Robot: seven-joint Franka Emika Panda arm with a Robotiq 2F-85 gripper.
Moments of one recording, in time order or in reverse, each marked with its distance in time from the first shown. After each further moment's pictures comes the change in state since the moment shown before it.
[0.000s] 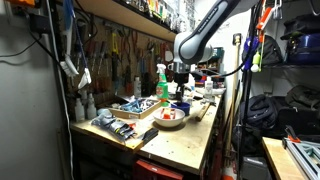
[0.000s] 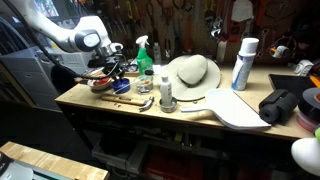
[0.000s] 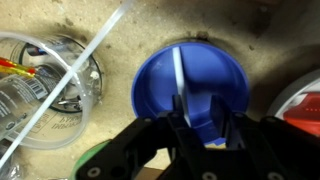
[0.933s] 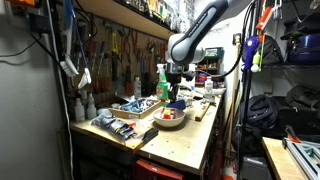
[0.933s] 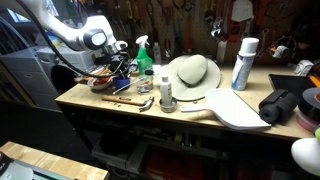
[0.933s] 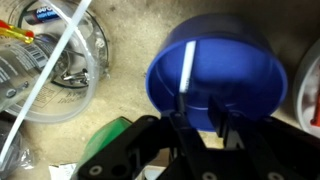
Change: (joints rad) arm -0.018 0.098 0.021 0.130 0.008 0.000 0.062
